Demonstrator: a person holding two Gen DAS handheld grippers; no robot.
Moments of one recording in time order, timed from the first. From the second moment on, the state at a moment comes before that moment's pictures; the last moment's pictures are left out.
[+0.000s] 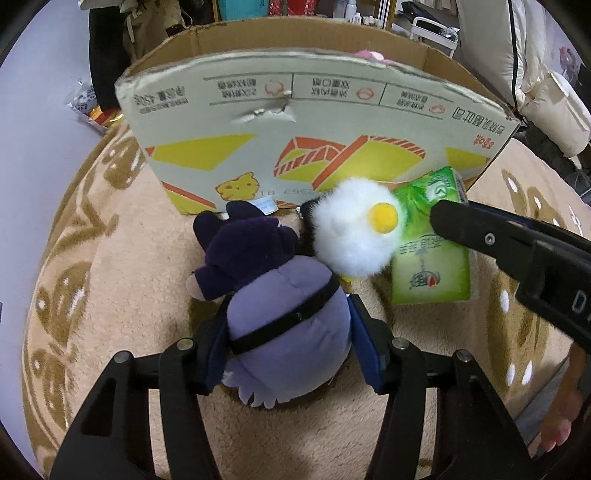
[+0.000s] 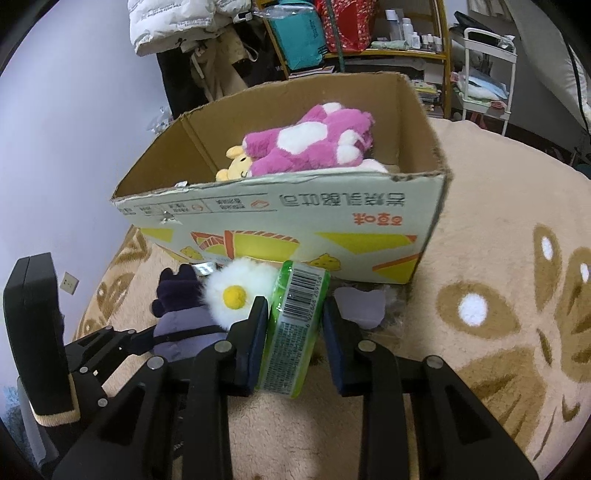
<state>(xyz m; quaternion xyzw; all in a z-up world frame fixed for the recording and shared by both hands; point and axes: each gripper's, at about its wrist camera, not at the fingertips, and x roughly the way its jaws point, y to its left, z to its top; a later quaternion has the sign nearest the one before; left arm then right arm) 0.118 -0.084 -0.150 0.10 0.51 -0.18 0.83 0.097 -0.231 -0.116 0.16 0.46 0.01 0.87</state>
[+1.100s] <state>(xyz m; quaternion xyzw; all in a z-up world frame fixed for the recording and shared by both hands) 0.055 -0.046 -0.026 0.07 0.25 -0.10 0.96 0.041 -0.237 -0.035 0.11 0.29 -0.05 0.95</state>
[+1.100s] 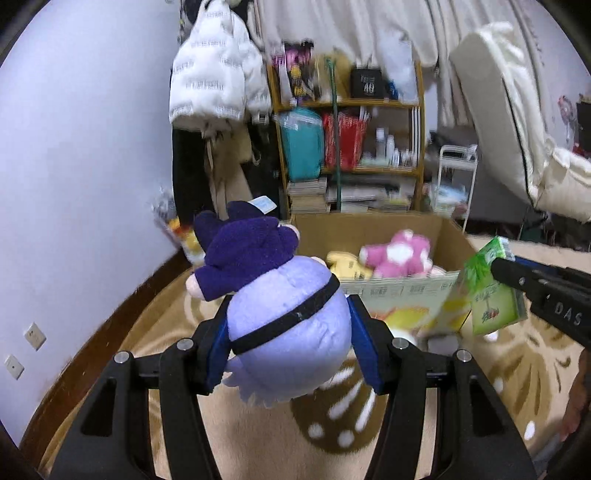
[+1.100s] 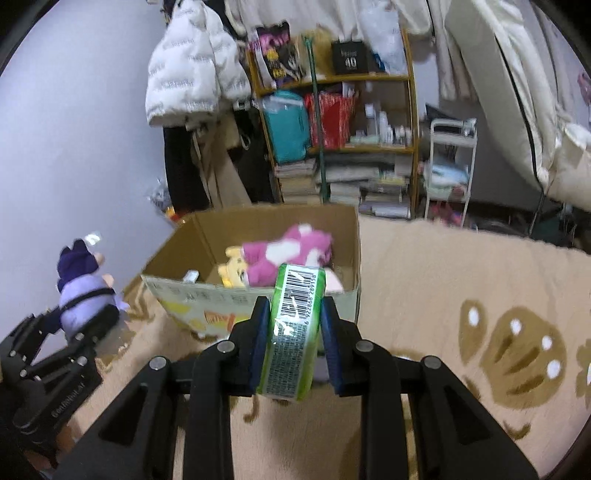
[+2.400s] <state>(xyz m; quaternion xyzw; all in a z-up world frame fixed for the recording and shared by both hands) 0.151 -0.080 -0.020 0.08 0.22 -0.14 0.96 0.098 -0.260 -0.019 0.08 0.19 -0.02 0.98</state>
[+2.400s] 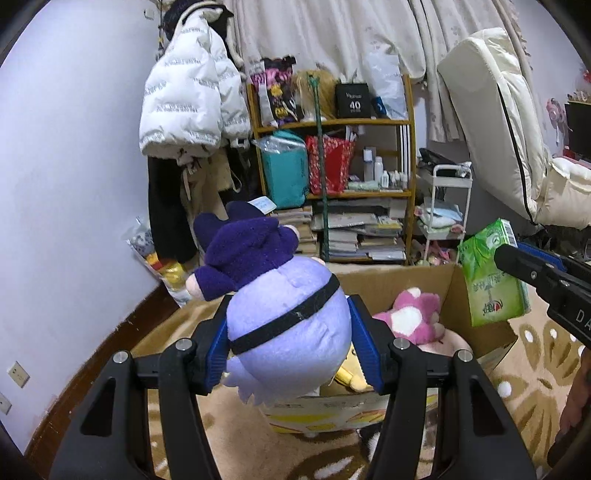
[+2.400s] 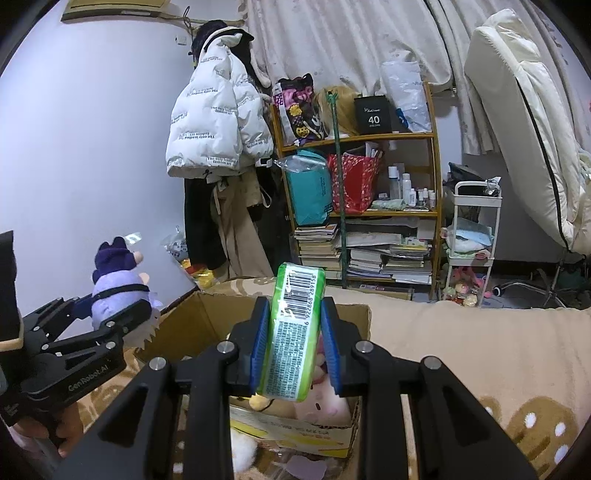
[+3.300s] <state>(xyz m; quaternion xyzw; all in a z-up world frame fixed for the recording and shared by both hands) 0.137 -0.081 -0.035 0.11 0.26 -0.13 0.95 0.097 -0.276 -0.033 0.12 0.25 -0.01 0.96</state>
